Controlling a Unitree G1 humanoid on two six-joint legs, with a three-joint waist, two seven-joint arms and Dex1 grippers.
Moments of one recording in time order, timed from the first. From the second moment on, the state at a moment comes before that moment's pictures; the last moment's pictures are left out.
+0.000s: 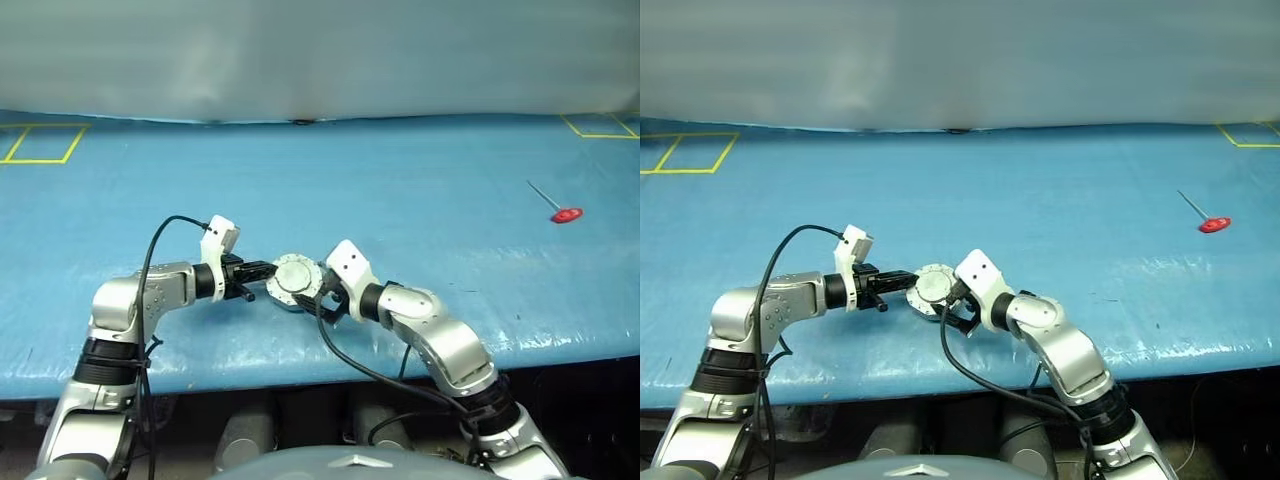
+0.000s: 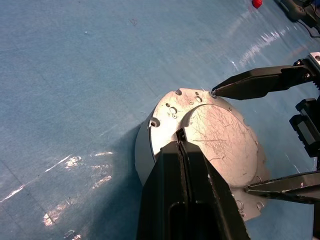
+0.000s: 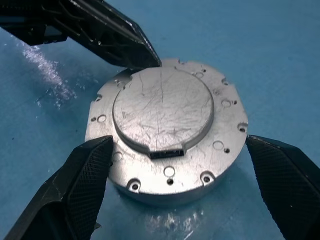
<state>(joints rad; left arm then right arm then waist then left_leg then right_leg) -0.33 0.52 -0.03 -0.07 -0.59 1.01 -0.72 -0.20 -0.31 0.35 -0.39 0.16 0.83 0.56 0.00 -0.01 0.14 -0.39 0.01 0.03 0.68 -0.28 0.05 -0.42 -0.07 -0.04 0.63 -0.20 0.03</state>
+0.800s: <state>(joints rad) -0.33 0.52 -0.04 -0.08 -0.56 0.99 -0.74 -0.15 0.05 -0.14 -0.35 0.55 1.22 0.32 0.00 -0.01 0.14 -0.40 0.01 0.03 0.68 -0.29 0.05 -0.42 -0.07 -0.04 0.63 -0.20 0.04</state>
